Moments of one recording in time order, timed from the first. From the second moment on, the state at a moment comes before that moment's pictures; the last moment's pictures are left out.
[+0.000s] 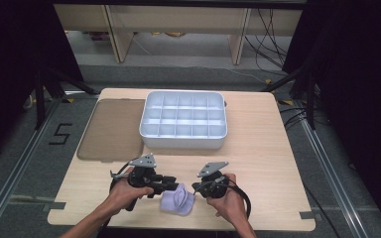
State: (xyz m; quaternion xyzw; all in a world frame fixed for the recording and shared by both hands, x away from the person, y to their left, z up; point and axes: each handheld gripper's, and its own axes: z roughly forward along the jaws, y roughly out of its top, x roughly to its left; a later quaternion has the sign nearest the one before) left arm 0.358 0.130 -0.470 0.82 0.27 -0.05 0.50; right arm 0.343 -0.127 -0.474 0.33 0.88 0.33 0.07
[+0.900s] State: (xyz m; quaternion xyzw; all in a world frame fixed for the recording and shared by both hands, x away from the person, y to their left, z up) left arm 0.323 0.131 -0.512 0.88 0.23 -0.04 0.41; right arm 0.323 -0.085 -0.483 0.23 0.93 0.29 0.08
